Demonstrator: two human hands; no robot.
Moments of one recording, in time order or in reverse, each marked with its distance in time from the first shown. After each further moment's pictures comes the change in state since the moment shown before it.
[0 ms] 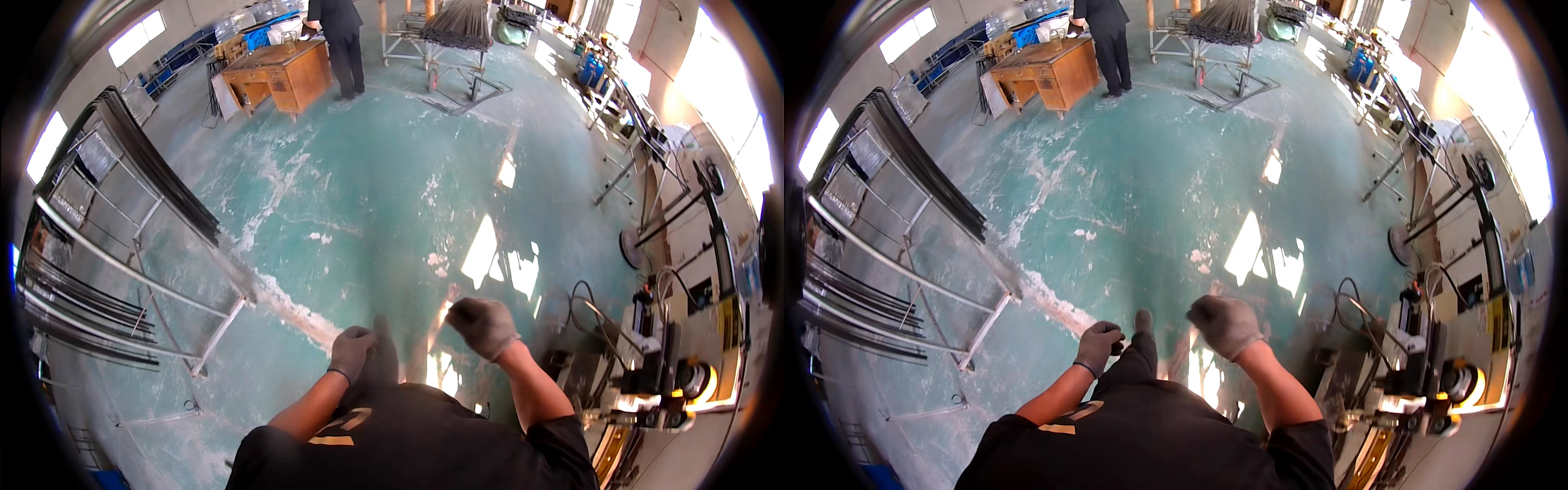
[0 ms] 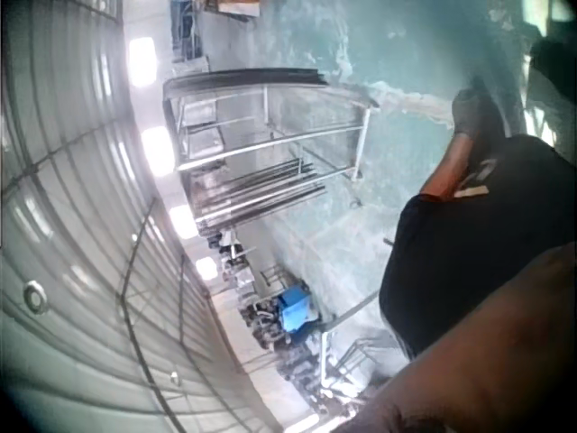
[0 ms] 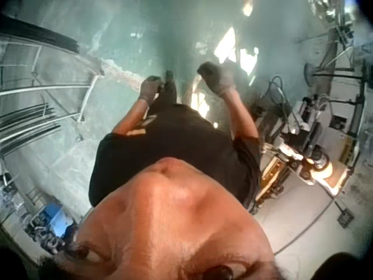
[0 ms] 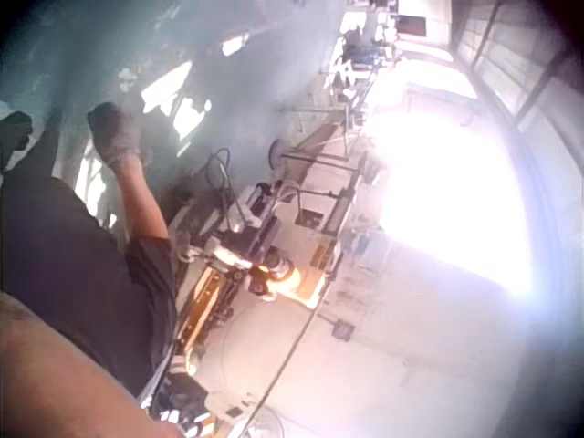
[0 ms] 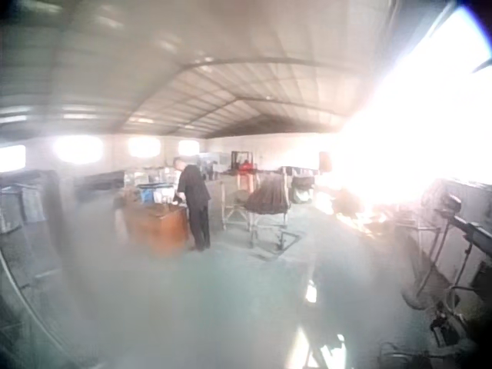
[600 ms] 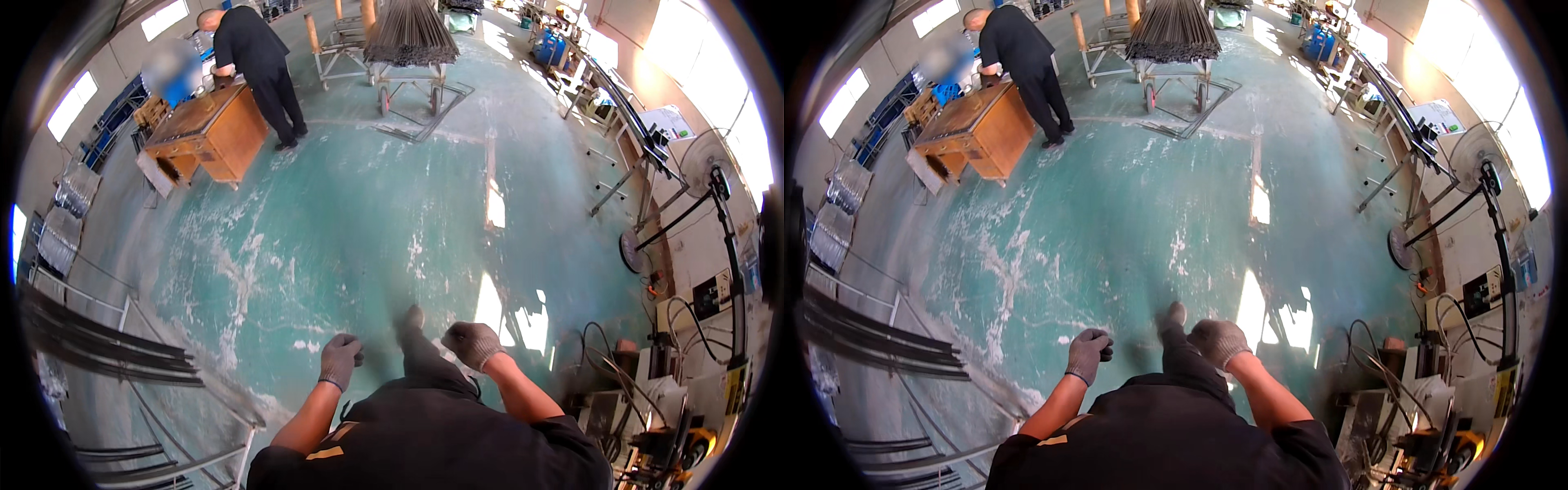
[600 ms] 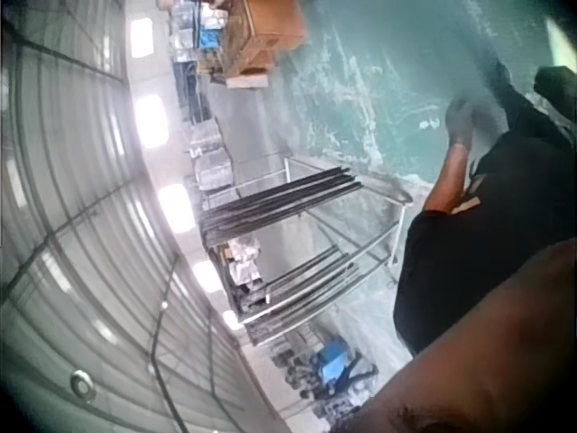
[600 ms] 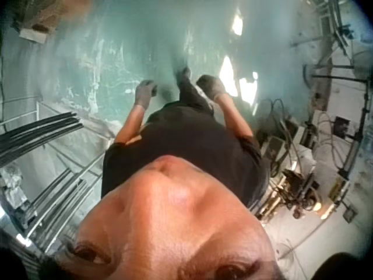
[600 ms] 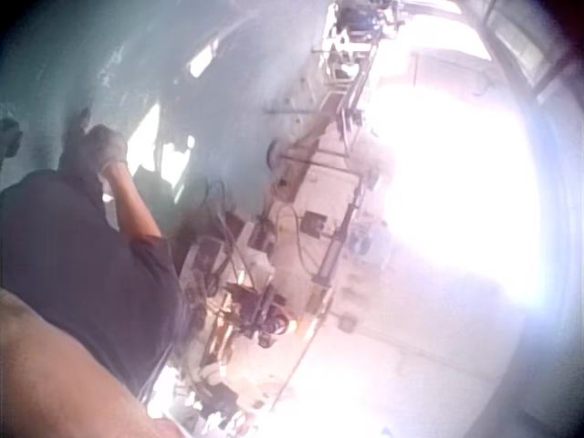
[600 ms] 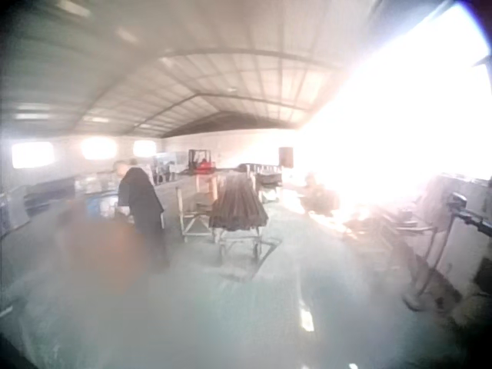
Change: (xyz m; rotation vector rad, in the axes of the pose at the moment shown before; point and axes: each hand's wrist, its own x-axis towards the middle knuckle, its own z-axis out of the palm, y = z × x) left_hand 0.529 0.363 0.044 0.069 -0.087 -0.026; right_hand 0.551 0.157 -0.016 0.028 -0.109 0.484
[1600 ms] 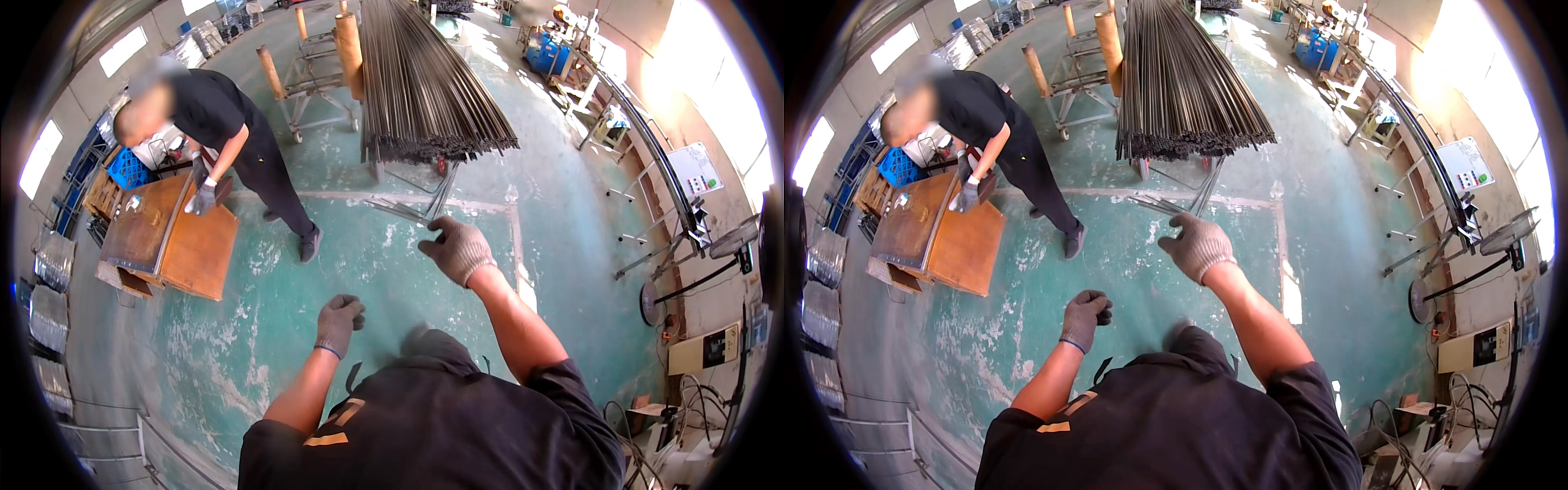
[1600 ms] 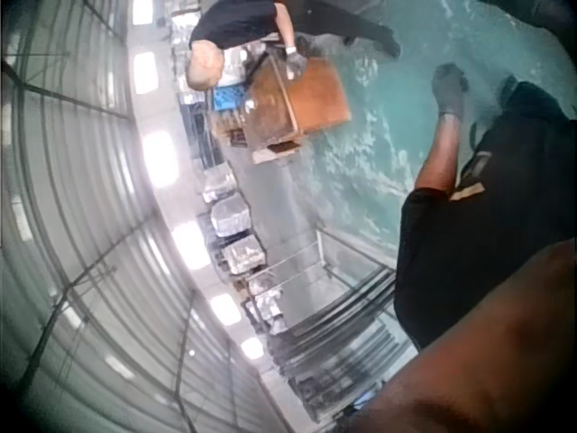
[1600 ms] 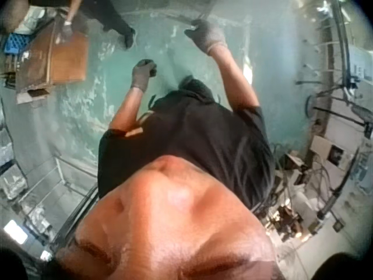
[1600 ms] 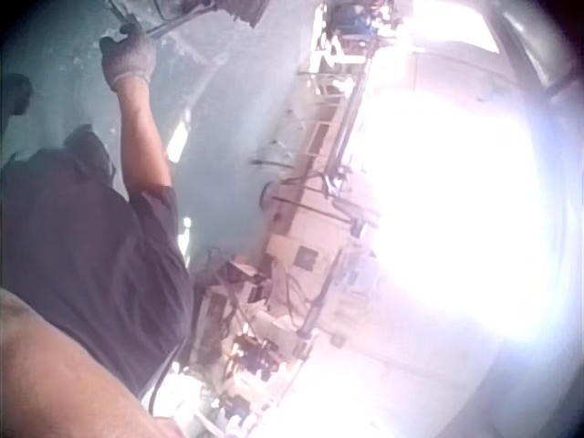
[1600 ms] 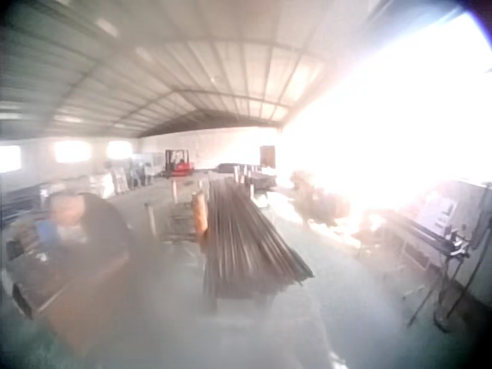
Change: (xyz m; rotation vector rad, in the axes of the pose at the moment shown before) left_hand 0.731 0.600 0.081 -0.009 -0.152 0.147; right_hand 0.869 -0.335 -0.369 0.047 0.337 -0.063
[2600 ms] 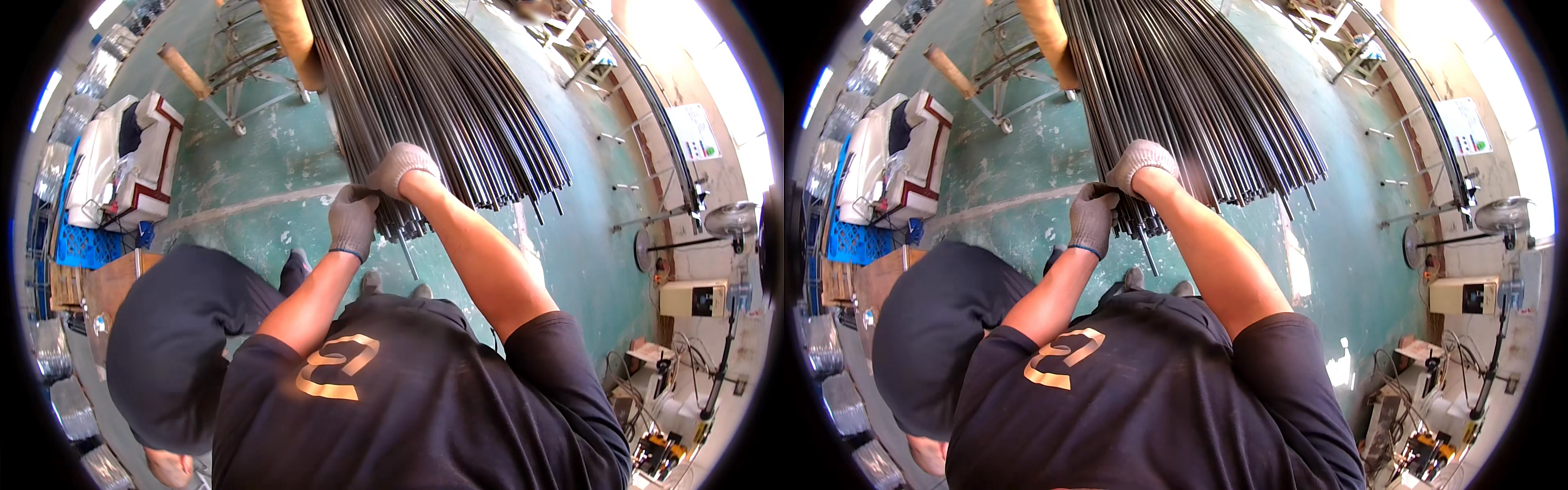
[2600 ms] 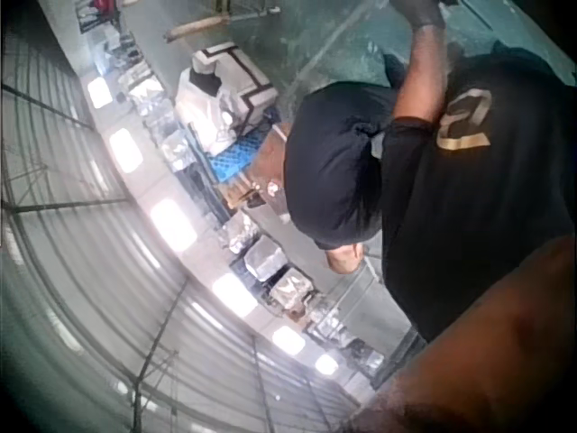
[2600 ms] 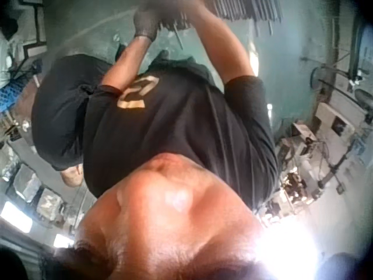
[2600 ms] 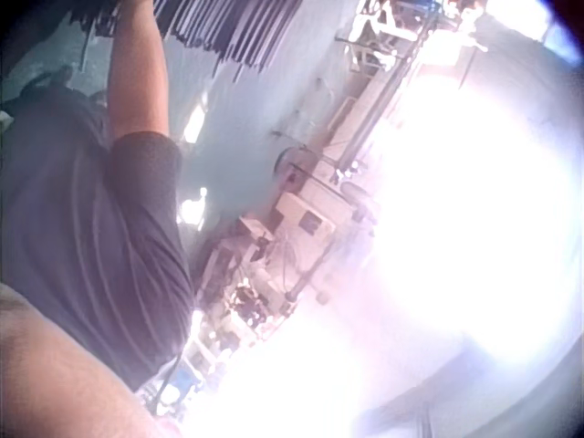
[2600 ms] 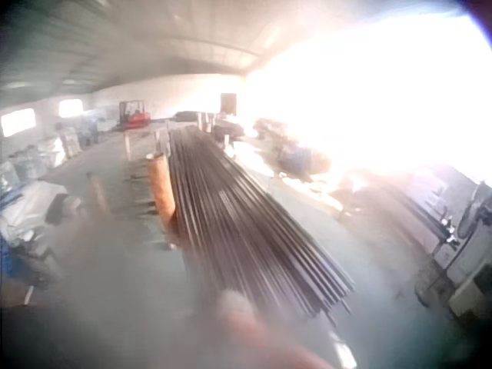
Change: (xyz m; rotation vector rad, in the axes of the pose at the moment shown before) left_hand 0.497 0.266 0.125 0.097 -0.102 0.058; right_hand 0.548 -0.068 0.052 -0.300 -0.160 0.340
